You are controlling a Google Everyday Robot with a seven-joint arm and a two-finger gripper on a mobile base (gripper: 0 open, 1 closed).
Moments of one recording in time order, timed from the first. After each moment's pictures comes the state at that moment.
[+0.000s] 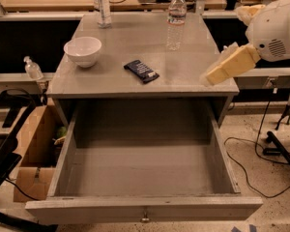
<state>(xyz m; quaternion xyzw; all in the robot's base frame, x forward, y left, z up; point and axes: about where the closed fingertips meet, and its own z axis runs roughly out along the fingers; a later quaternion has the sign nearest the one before) 0.537 -0.169 1.010 -0.49 0.73 0.06 0.47</state>
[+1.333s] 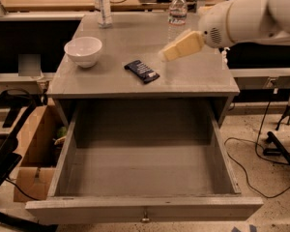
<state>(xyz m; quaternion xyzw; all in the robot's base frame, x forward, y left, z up) 0.646 -0.110 0.988 -0.42 0.74 0.12 0.52</state>
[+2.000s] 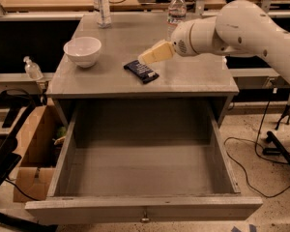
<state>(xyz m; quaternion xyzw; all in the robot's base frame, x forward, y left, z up) 0.726 -0.063 0.923 -0.38 0.75 0.14 0.52</state>
